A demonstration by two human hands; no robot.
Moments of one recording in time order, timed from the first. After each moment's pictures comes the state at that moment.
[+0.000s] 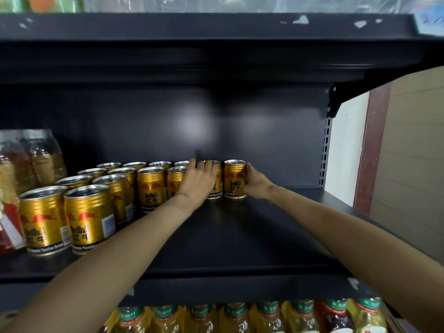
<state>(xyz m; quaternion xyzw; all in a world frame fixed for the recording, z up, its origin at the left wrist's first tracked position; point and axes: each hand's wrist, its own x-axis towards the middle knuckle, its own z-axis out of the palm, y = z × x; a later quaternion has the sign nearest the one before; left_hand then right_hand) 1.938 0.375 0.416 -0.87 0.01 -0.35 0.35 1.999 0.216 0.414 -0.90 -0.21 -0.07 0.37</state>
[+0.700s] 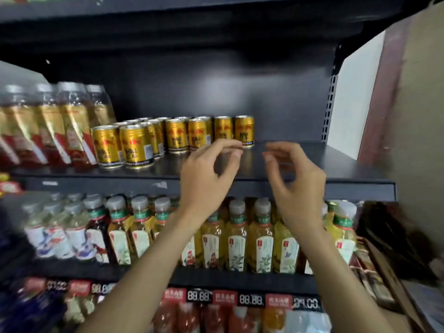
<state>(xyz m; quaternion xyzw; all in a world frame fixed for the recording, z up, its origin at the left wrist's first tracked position) 1.709 0.296 0.369 -0.79 0.16 -0.52 -0.30 1.737 0.146 0.353 -0.66 -0.32 -0.46 0.50</state>
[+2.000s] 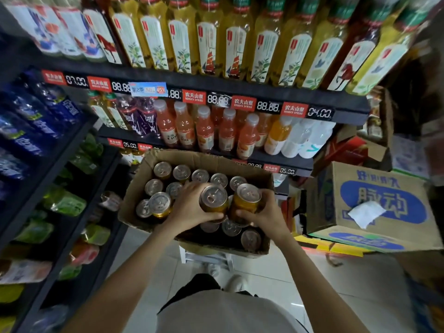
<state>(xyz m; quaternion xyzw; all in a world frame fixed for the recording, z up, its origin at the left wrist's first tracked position) 1.486 0.321 -0.006 -0.92 -0.07 0.02 -0.38 1.540 0.110 -0.003 -0.82 -0.03 0.22 0.53</state>
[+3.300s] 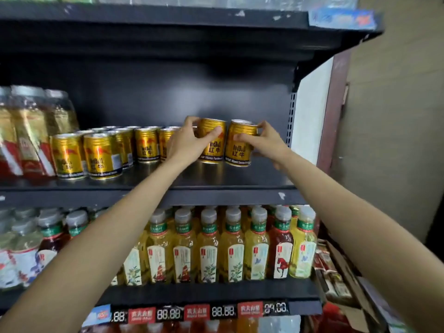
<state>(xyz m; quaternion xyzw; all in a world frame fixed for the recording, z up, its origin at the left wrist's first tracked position) 1.806 0.310 0.424 -0.86 0.01 -0.37 -0.35 1.837 0.128 0.430 -0.78 -0.20 -0.11 0.58</state>
